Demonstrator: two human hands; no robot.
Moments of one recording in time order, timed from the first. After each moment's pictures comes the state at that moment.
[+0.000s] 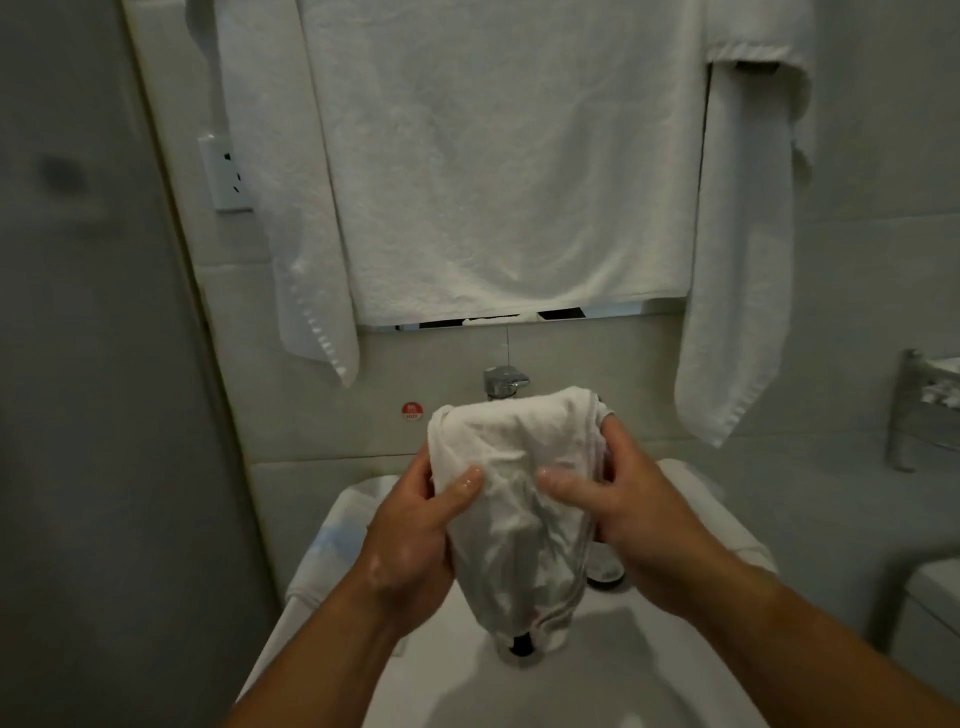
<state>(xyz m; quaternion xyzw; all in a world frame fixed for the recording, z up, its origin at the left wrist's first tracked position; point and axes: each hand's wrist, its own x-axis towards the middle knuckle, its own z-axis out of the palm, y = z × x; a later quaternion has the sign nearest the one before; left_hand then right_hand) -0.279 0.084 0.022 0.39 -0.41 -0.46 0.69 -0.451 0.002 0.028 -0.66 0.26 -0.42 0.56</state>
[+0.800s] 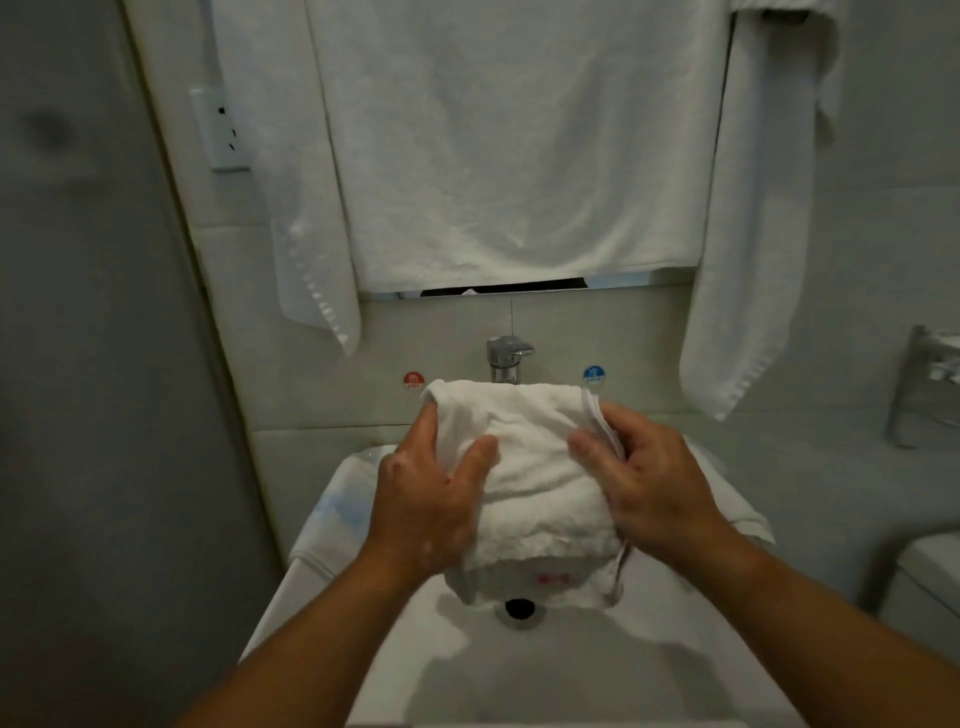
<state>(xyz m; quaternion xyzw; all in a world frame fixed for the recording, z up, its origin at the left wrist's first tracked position) -0.276 0.075 0.011 0.66 -0.51 -0.03 0.55 -0.459 -0.009 0.013 -0.75 0.32 -0.50 0.30</state>
